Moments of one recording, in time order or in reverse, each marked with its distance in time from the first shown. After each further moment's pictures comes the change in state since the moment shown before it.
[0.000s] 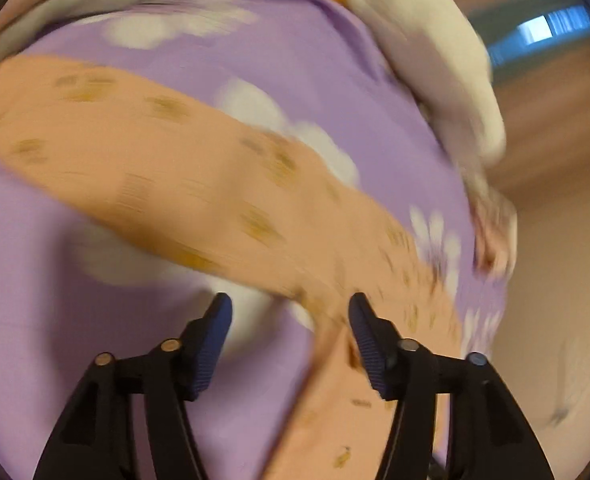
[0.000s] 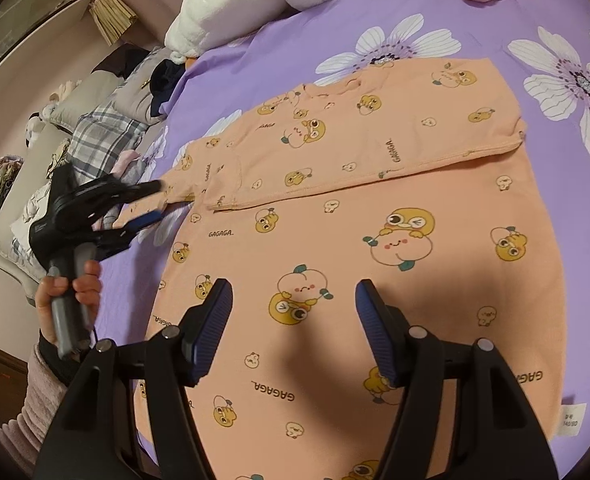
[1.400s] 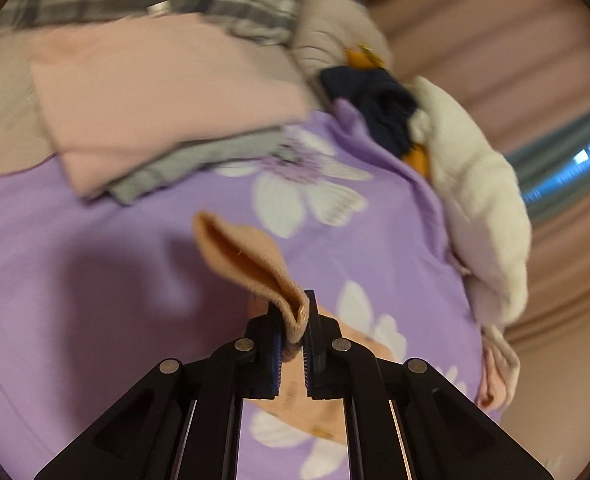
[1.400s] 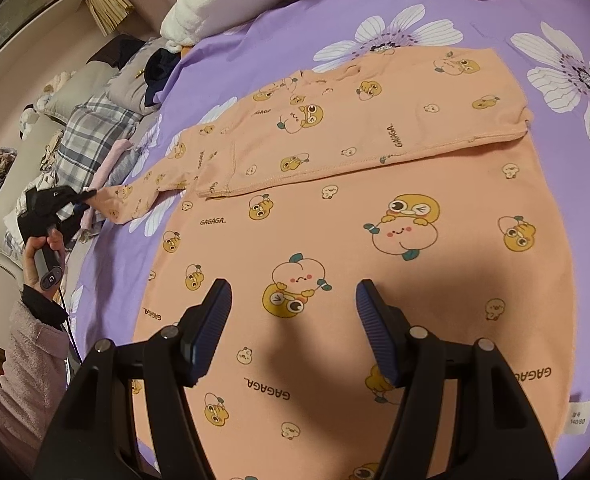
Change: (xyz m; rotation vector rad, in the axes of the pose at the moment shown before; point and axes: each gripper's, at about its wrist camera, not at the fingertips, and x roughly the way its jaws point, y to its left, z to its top) left arm -0.091 0.047 0.072 -0.152 -0.322 0.085; right arm 0.009 0.002 -0.006 -0.009 0.021 -0.022
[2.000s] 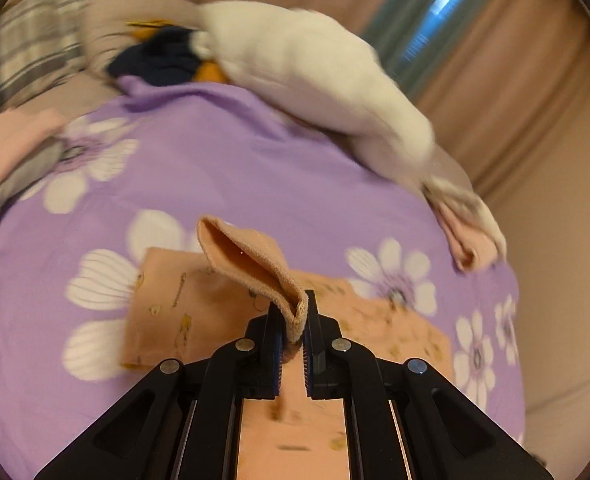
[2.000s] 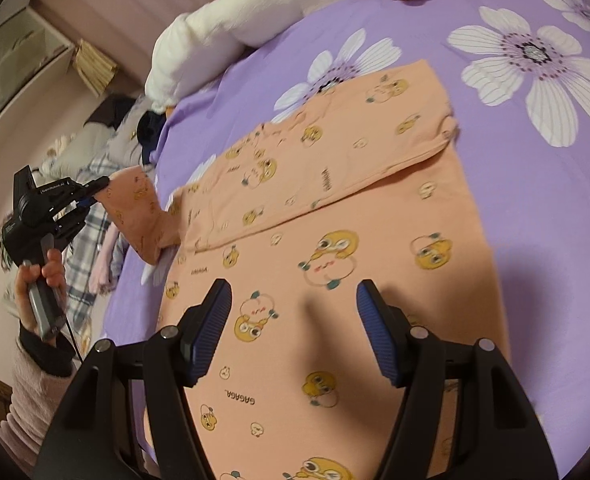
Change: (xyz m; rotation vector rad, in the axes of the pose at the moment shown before) left arm 0.018 -0.195 -0.126 0.538 0.162 -0.095; right arm -0.043 -0.059 0.006 0.160 -0.126 0.066
